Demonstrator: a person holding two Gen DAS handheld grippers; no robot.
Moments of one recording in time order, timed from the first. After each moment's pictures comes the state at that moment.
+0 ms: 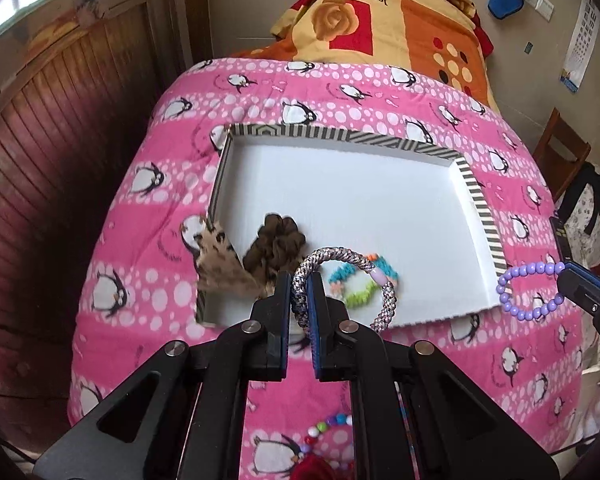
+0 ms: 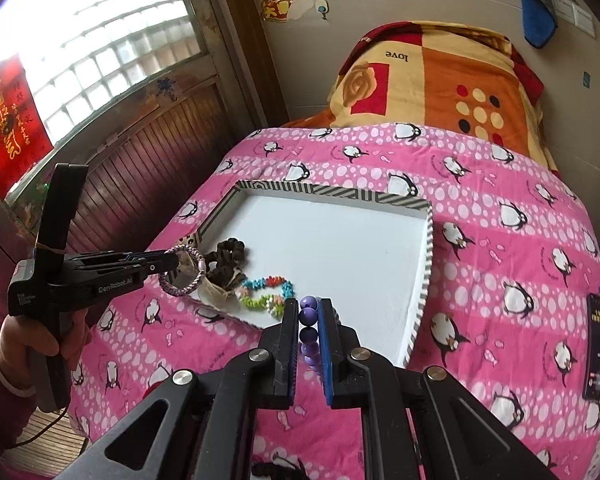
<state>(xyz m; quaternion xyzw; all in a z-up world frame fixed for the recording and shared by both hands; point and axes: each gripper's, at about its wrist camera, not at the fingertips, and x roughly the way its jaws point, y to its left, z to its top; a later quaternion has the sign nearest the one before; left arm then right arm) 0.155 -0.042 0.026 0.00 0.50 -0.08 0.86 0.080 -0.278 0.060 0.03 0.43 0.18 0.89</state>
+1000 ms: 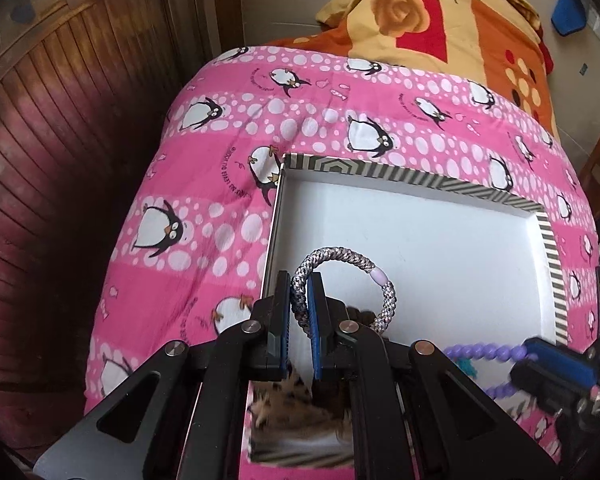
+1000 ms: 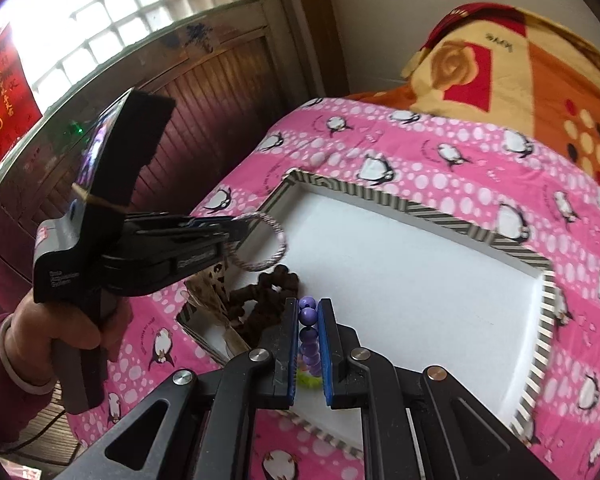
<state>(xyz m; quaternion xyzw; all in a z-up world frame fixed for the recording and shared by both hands) 0.264 -0.006 -0.015 -0.01 0.52 -0.03 0.85 0.192 -0.174 0.017 0.00 0.47 0.26 0.84</state>
